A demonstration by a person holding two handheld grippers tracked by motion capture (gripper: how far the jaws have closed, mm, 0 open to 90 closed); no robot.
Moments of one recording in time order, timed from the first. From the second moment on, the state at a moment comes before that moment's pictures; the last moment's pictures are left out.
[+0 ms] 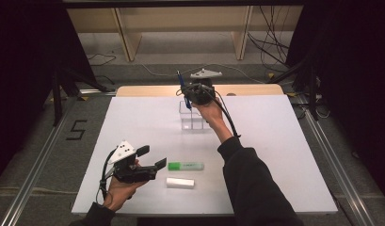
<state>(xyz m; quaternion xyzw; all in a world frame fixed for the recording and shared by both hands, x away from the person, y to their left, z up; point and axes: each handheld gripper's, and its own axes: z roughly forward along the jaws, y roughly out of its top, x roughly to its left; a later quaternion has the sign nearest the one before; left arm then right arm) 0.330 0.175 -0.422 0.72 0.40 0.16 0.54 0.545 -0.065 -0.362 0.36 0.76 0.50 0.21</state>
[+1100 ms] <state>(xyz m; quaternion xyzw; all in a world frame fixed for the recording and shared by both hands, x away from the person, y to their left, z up) 0.328 0.175 -0.421 0.72 0.40 0.16 0.55 0.552 -0.051 -0.388 0.39 0.76 0.48 0.20</state>
